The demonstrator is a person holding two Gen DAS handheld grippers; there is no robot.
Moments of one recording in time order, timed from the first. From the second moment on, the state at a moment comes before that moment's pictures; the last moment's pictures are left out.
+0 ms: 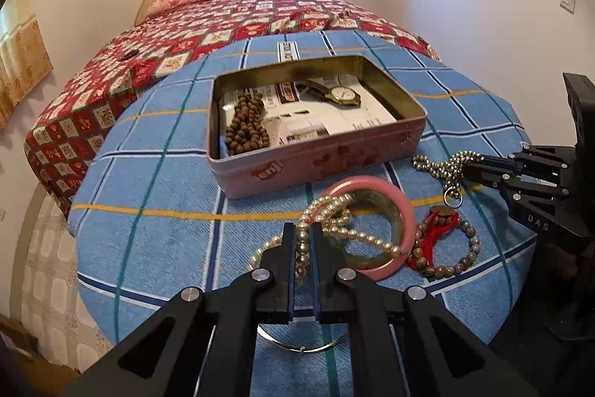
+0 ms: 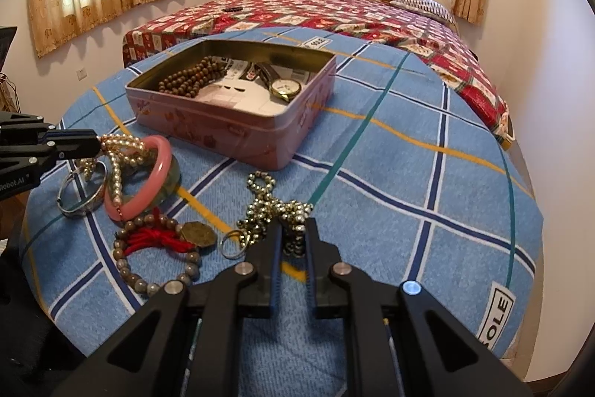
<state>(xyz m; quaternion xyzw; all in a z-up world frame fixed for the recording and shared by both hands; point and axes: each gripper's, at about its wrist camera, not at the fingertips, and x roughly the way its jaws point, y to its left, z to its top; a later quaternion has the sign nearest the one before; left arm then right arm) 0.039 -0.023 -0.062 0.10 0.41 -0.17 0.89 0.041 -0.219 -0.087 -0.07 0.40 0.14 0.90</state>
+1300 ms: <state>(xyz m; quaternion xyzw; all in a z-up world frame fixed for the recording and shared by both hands) 0.058 -0.002 0.005 0.08 0.34 -0.13 0.93 0.055 -0.227 -0.024 -0.08 0.31 0.14 0.94</state>
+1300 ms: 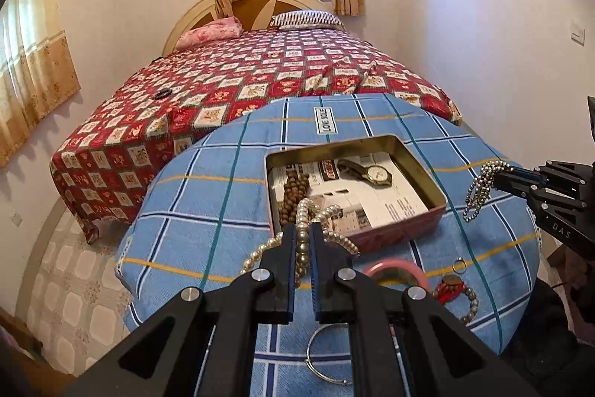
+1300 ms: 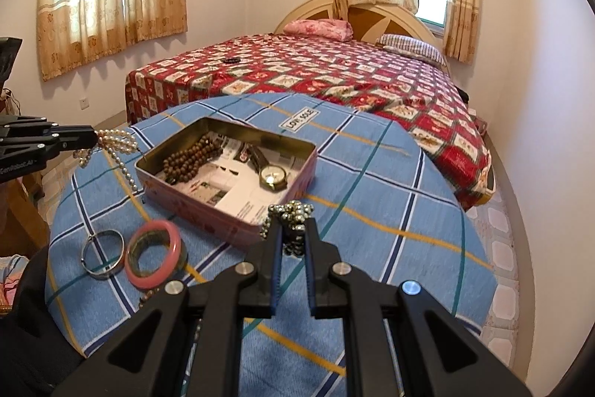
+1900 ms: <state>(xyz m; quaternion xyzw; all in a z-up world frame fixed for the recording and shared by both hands) 0.090 -0.009 0.015 0.08 0.33 -0.13 0.93 0.067 -0.218 -0.001 -0.08 0.28 0.15 0.94</state>
